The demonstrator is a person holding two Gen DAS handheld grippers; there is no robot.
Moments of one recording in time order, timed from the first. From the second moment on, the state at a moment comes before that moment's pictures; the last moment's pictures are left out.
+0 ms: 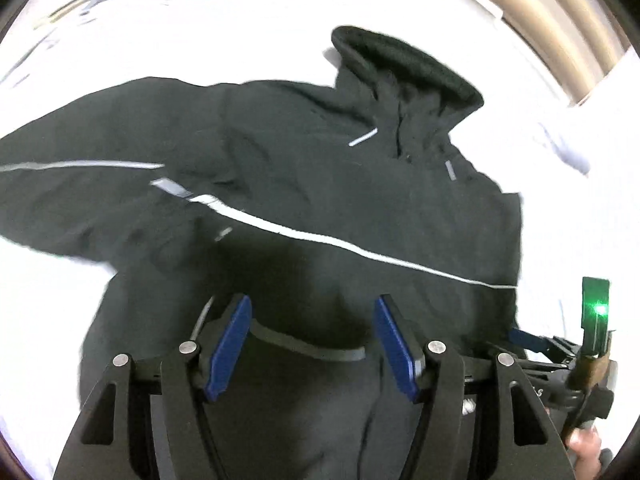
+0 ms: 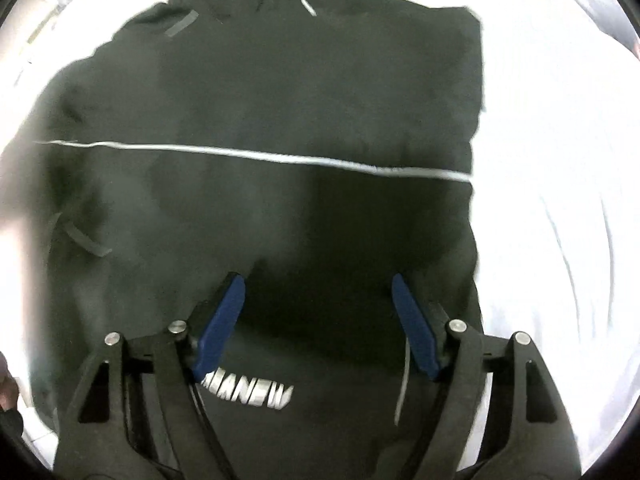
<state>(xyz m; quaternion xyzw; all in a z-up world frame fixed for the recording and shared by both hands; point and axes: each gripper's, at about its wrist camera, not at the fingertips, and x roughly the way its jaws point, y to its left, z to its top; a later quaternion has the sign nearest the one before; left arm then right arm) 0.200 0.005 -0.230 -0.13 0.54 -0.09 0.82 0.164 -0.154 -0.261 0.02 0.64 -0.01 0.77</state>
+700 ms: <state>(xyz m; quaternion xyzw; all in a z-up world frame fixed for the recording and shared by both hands) 0.088 0.299 -0.141 -0.27 0.43 0.07 0.86 0.071 -0.036 -0.179 0.06 0.59 0.01 0.81</state>
